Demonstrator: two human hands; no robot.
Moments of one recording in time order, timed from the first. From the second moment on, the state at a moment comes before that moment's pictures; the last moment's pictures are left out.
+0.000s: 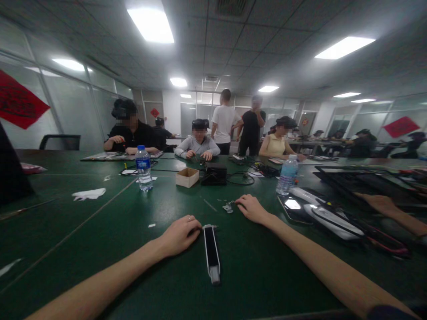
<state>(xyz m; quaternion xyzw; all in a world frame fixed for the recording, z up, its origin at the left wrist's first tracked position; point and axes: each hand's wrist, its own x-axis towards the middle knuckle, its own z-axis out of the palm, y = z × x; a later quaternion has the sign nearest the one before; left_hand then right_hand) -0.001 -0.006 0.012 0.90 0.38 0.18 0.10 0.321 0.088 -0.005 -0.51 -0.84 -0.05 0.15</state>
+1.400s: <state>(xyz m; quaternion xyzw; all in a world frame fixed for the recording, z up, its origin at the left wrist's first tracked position) 0.002 -0.007 0.017 0.89 0.39 0.18 0.11 0.320 0.092 0.004 -0.52 -0.84 -0.09 0.13</state>
